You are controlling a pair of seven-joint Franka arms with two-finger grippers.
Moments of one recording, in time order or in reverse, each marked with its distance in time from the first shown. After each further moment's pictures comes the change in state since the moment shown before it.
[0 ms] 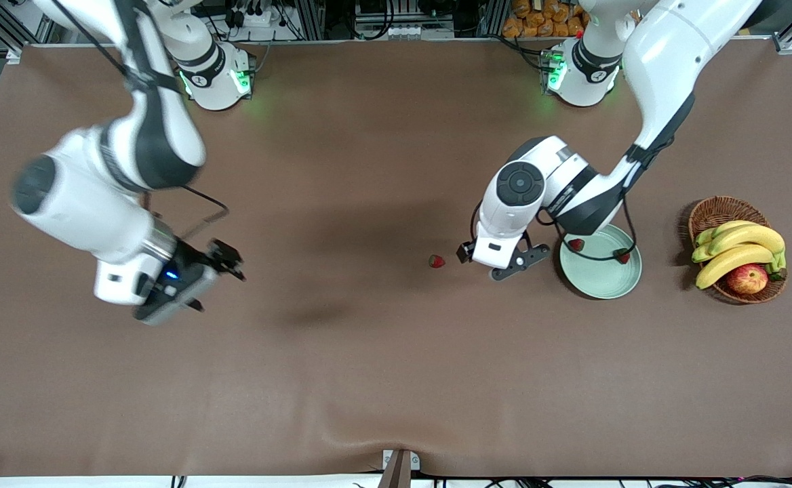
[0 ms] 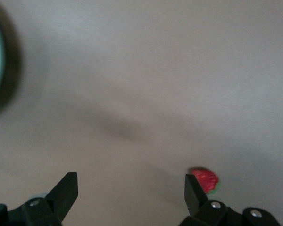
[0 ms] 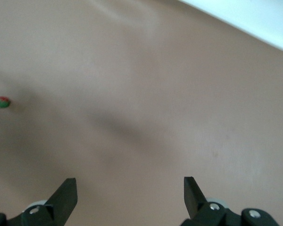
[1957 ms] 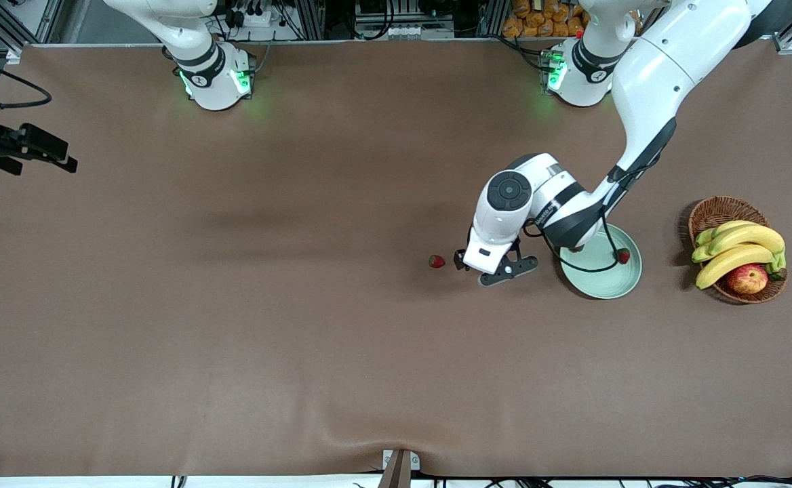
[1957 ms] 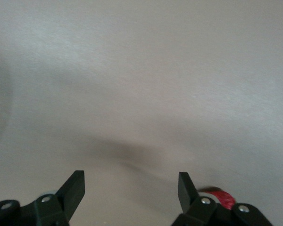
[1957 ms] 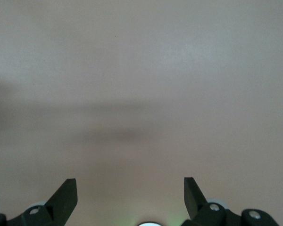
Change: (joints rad) left arm -0.023 0.044 0.049 -0.042 0.117 0.120 0.044; right arm -0.646 -0.338 0.444 0.086 -0.331 -0.593 0.551
